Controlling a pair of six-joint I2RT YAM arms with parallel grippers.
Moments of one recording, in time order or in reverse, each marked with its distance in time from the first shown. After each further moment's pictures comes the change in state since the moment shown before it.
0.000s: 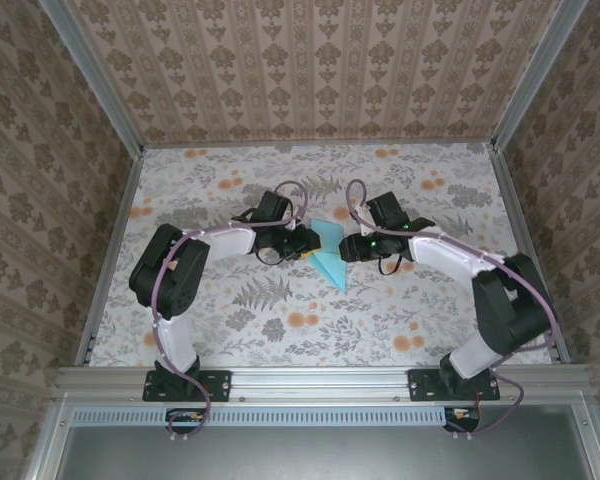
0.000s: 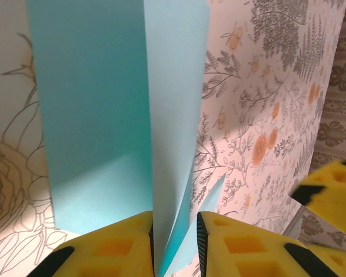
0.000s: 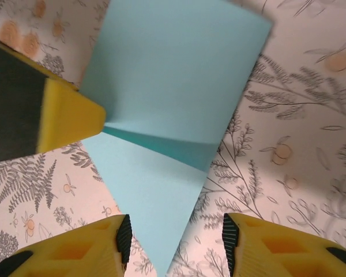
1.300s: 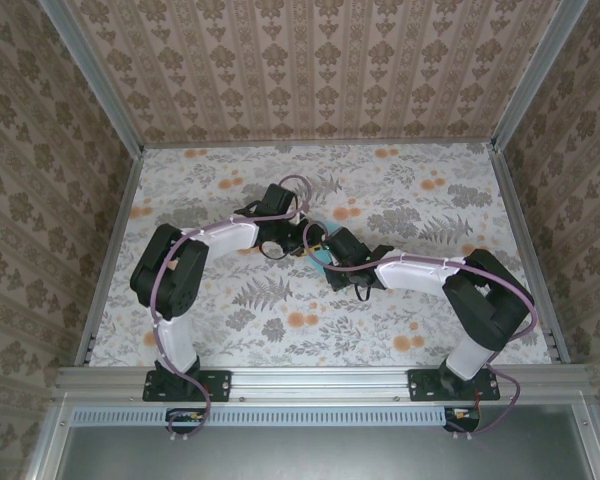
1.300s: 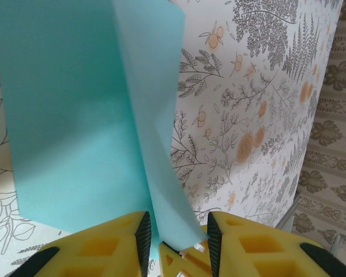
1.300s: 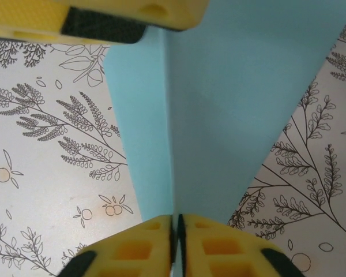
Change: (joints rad) left arm -0.011 -0.002 0.082 -0.109 -0.006 -0.016; right arm 0.294 0.130 -0.065 0.135 0.367 0.035
